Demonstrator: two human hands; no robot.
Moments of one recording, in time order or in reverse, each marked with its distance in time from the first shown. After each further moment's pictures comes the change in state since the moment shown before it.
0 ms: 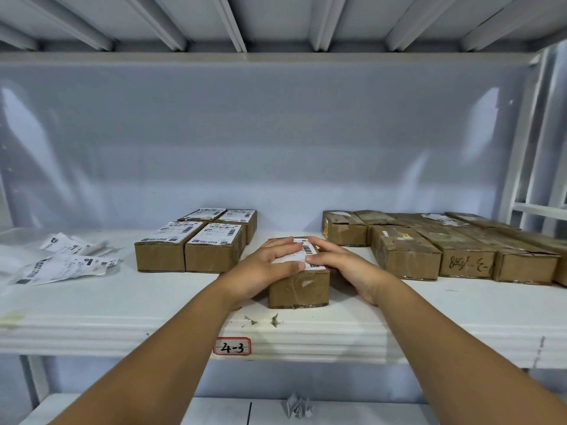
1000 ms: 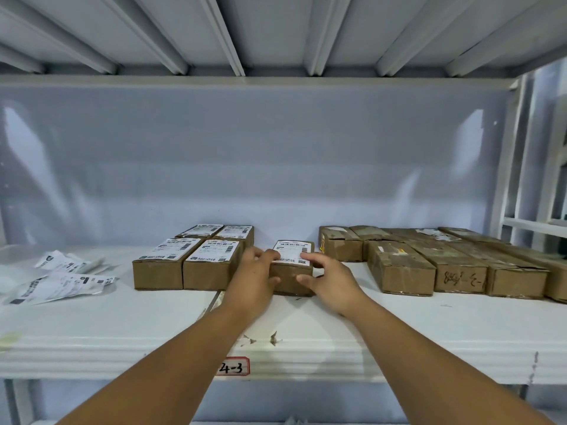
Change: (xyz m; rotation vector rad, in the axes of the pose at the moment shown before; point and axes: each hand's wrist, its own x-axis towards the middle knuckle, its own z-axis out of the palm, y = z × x) left_hand 0.004 -0.001 0.006 0.602 0.414 0.053; right_hand 0.012 0.002 0.024 -0.362 0.368 -0.170
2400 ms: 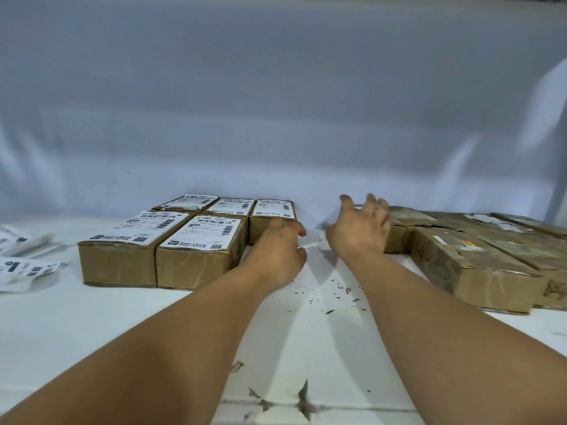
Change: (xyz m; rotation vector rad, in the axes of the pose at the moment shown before) left_hand 0.083 -0.038 0.047 0.043 -0.179 -0.025; right_hand 0.133 0.029 0.030 -0.736 0.320 0.158
